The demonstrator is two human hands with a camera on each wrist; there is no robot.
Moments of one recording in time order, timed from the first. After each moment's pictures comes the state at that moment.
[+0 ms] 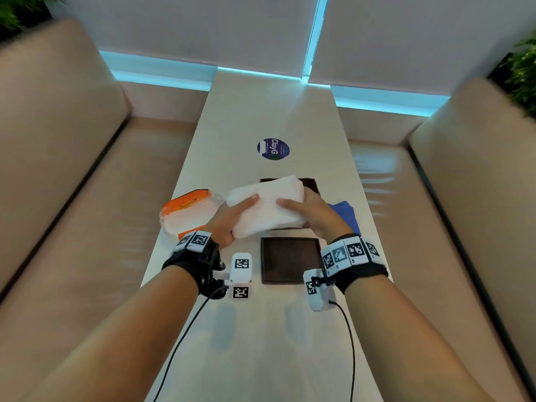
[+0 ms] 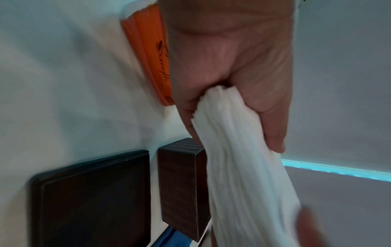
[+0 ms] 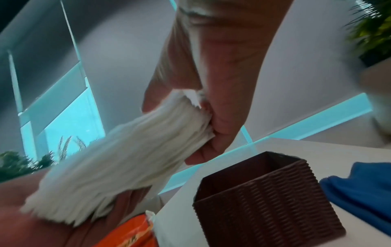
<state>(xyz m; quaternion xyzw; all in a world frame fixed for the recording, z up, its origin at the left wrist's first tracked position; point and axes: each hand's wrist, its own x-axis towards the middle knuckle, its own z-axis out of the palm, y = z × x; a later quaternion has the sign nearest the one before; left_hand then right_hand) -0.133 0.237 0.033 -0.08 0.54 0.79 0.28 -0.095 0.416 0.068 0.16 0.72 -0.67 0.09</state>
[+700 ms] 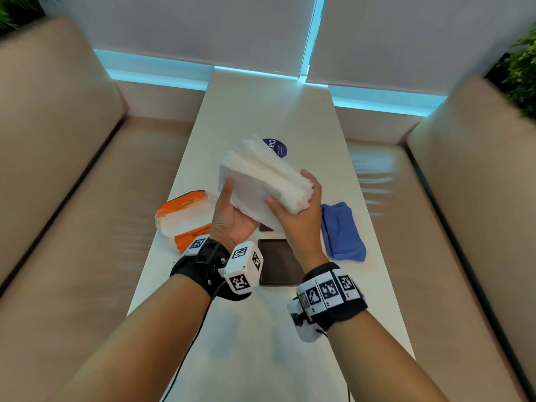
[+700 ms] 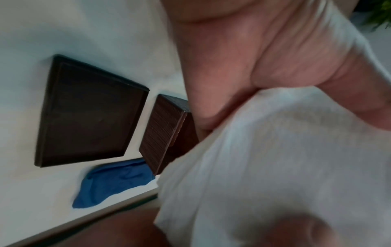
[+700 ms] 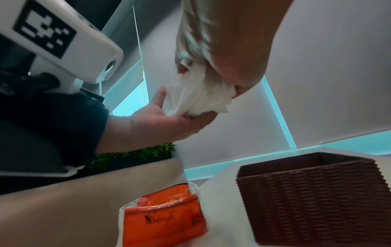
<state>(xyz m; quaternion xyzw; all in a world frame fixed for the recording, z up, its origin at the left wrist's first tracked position) -0.124 0.256 0.054 0.04 0.21 0.94 0.27 -0.068 0.370 0.066 0.07 0.72 -0.65 -0.22</state>
